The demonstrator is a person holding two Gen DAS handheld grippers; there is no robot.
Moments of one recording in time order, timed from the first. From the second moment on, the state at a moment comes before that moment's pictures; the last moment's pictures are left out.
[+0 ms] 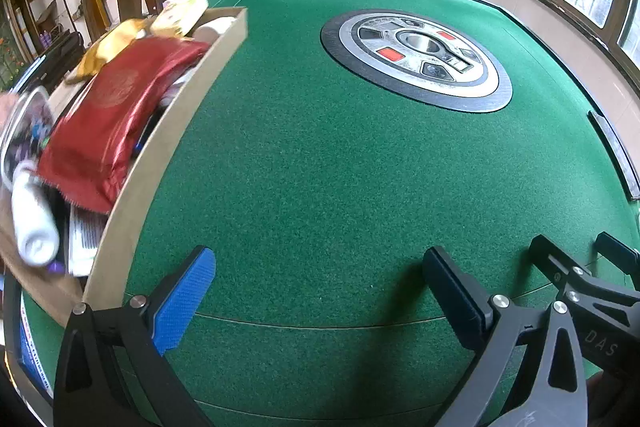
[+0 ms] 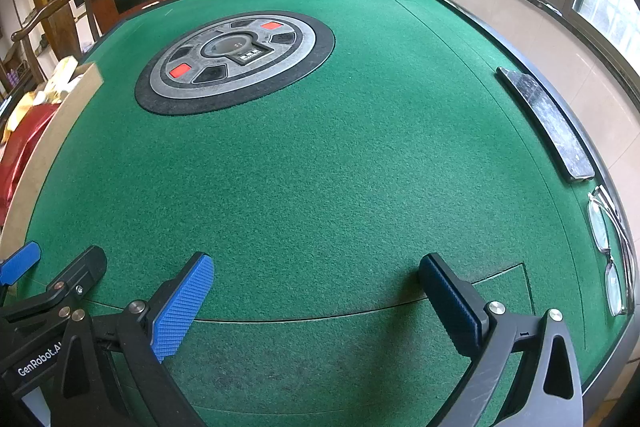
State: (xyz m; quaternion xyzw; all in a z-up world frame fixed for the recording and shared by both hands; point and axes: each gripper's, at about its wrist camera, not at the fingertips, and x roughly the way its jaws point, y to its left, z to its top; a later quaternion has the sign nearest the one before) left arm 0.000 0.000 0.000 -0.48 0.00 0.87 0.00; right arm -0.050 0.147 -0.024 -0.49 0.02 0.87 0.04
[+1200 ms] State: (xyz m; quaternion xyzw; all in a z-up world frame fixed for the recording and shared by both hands) left arm 0.000 -0.001 -0.003 -0.48 0.00 0.88 0.00; right arm -0.051 0.146 -0.024 -0.49 0.02 0.87 0.04
